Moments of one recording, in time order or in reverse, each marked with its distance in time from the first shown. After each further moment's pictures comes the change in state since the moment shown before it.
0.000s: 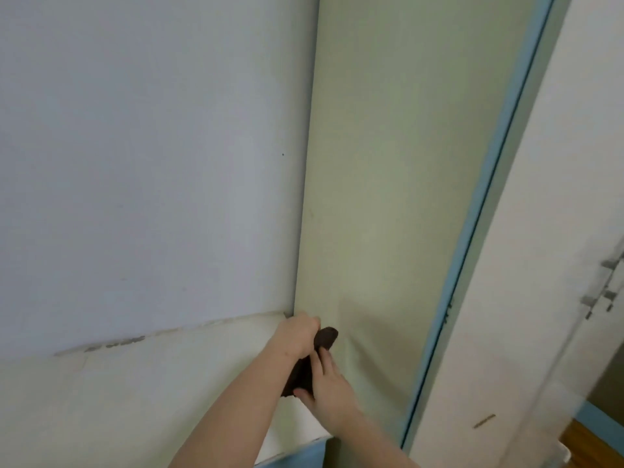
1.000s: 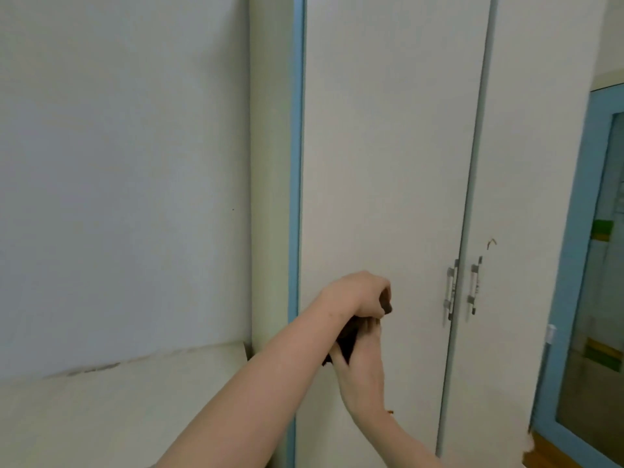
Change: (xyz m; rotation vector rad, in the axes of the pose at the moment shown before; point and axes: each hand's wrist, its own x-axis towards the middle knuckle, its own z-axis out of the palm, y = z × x) left_hand -0.098 0.351 -0.138 -0.016 0.152 0.235; right_hand -0.198 0.127 -0.172 0.537 0.855 0.013
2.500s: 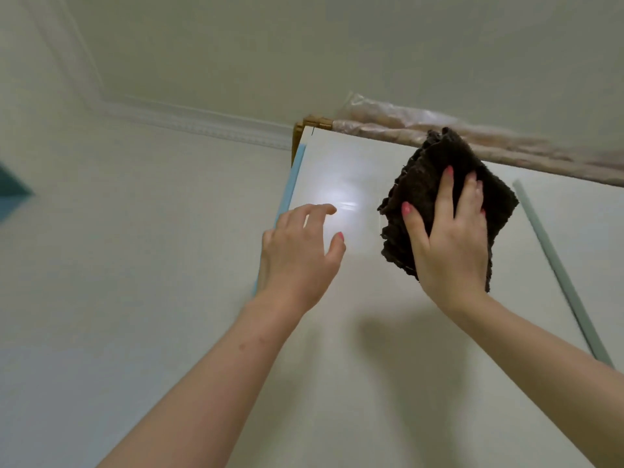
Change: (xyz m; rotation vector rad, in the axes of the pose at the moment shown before) left_hand 0.134 -0.010 -0.329 0.402 1.575 -0.161; right_hand 0.492 -0.220 -0.181 0.029 0.771 -0.849
